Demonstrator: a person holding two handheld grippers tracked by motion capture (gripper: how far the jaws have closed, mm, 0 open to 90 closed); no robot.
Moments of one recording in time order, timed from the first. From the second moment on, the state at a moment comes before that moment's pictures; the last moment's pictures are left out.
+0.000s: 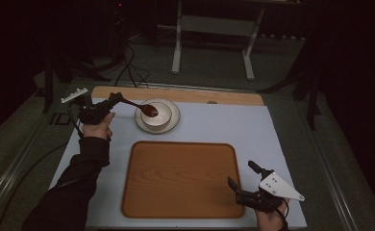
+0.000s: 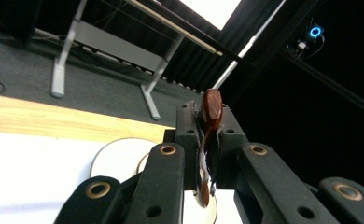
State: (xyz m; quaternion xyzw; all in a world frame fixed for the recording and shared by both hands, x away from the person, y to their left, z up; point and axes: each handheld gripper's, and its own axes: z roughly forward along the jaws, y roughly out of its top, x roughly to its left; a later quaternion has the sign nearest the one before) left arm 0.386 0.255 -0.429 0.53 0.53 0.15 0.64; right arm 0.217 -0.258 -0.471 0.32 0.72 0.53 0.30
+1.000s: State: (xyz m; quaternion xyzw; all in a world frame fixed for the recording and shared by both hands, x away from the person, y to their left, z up) left arm 0.351 0.262 -0.383 0.68 0.38 0.08 0.62; right arm 0.216 -0.257 -0.470 0.32 0.72 0.54 0.29
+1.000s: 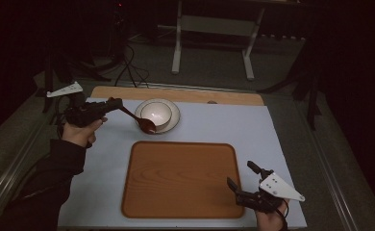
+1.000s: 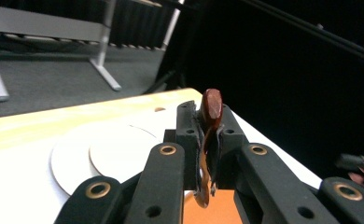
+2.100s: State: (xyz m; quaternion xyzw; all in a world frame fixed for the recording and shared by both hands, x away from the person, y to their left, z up) left arm 0.332 0.217 -0.407 0.83 0.17 -0.06 0.53; right arm 0.218 -0.257 -0.472 0.32 0.73 0.54 0.28
